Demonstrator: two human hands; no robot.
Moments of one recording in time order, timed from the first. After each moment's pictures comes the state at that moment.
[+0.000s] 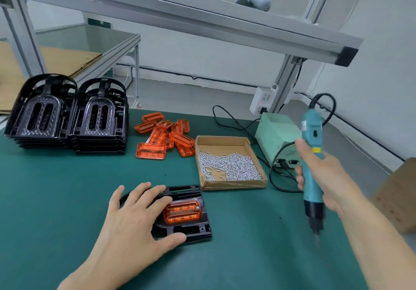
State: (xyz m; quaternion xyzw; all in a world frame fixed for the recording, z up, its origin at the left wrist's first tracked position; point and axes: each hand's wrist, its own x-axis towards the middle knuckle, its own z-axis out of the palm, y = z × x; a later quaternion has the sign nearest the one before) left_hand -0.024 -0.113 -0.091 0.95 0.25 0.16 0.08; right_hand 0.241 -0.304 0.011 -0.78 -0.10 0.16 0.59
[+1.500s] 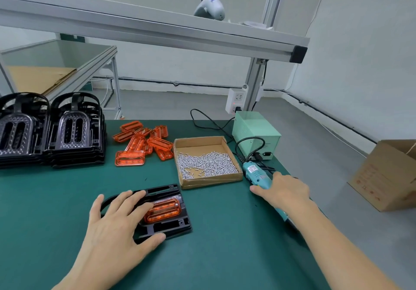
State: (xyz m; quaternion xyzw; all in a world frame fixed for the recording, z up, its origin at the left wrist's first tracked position) left_hand -0.023 -0.117 -0.104 0.95 0.23 0.20 0.04; right_hand 0.251 -0.320 -0.052 -0.99 -0.15 0.03 -0.08
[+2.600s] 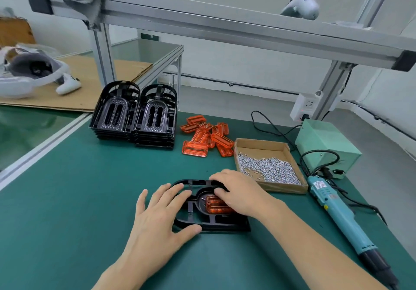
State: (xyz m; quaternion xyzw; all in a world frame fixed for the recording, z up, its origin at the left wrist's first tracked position) left_hand -0.064 -0.117 -0.101 0.91 0.33 0.20 0.16; right_hand 0.141 -0.170 -0.063 -0.78 -0.62 0.09 0.07
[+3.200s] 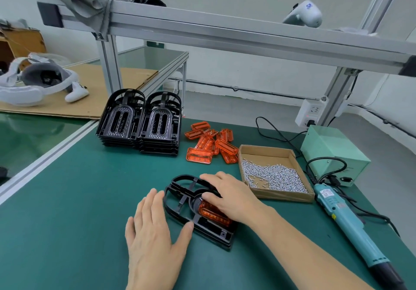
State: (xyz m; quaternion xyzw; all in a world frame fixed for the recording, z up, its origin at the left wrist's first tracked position) left_hand -0.060 -0.142 -0.099 0.78 0.51 0.28 0.21; right_hand 0.131 -0.152 -0.073 -0.77 -0.63 0.08 0.11
